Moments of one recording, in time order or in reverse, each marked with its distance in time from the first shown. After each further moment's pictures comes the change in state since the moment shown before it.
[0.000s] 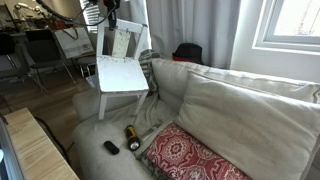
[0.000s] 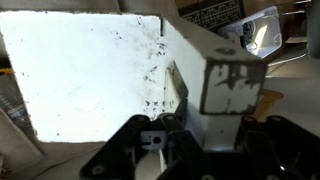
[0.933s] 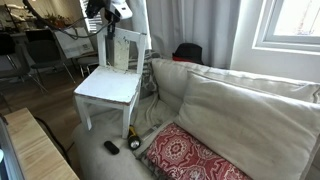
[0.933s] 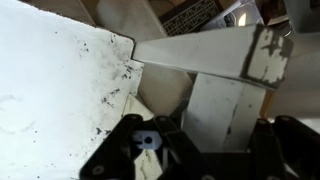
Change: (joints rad) arm -0.048 0.060 0.063 -0.060 0.236 0.078 0.000
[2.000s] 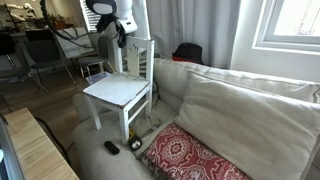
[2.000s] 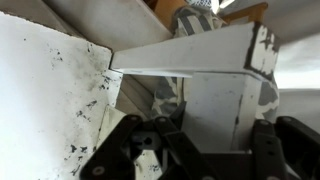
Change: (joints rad) arm -0.299 0.240 0.368 0.057 0.008 0.423 0.124
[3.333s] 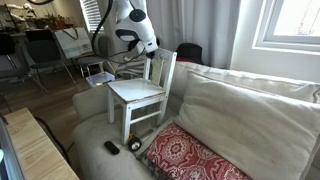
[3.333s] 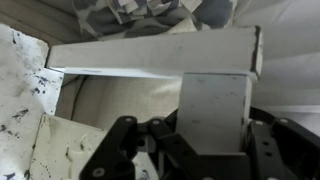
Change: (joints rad) arm 0.016 0.549 0.046 0.517 -0.047 0.468 0.023
